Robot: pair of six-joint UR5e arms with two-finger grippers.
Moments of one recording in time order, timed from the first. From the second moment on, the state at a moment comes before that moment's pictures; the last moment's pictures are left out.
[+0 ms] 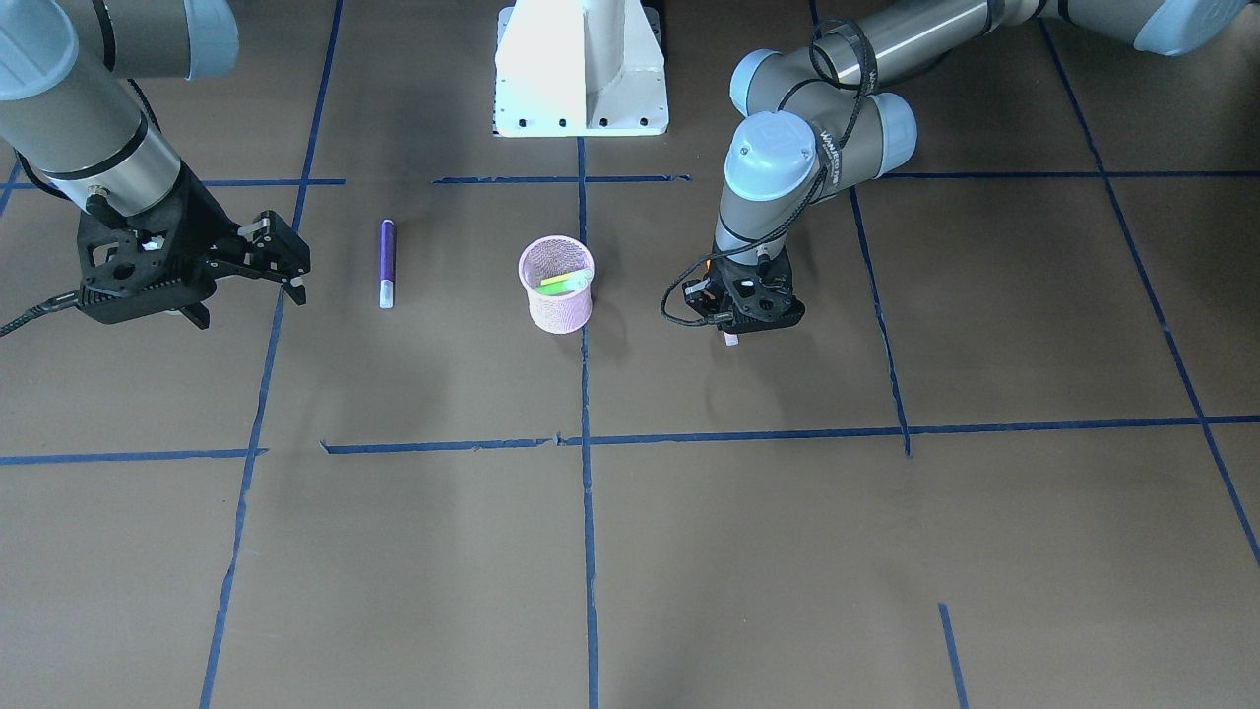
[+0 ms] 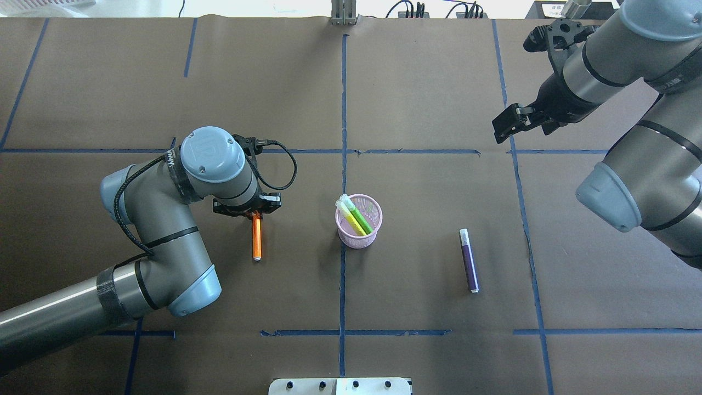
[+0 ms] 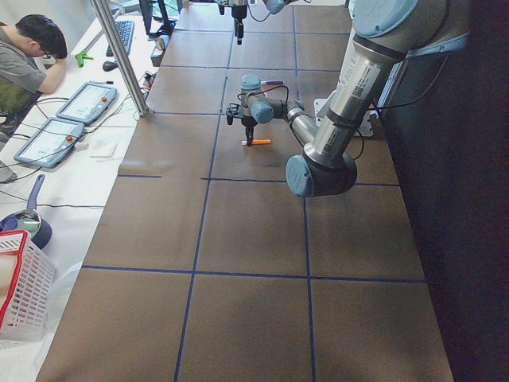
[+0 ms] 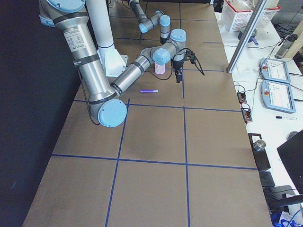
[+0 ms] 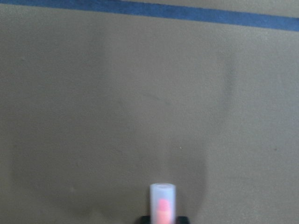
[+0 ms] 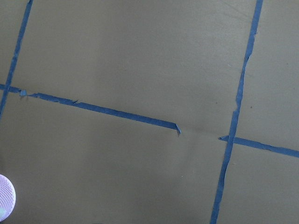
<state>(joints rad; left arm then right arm) -0.55 -2.13 -1.59 -1.70 -1.89 -1.27 0.94 -1.19 1.93 -1.63 2.15 0.68</state>
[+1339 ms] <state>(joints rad) -0.54 -2.22 -1.79 -1.84 -1.61 -1.00 0.94 -1.21 1.97 -1.63 2.14 0.69</state>
